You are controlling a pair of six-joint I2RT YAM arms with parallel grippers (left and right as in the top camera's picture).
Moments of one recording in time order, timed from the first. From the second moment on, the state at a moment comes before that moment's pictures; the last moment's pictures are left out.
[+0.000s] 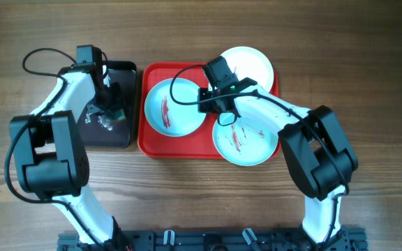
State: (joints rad) left arm 0.08 1.99 1.29 -0.72 0.03 -0.23; right arm 0.55 2.06 1.32 -0.39 -0.13 0.53
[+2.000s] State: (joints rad) left arm -0.23 1.86 1.38 -0.72 0.08 -0.28; right arm 0.55 2.06 1.32 -0.39 -0.19 0.52
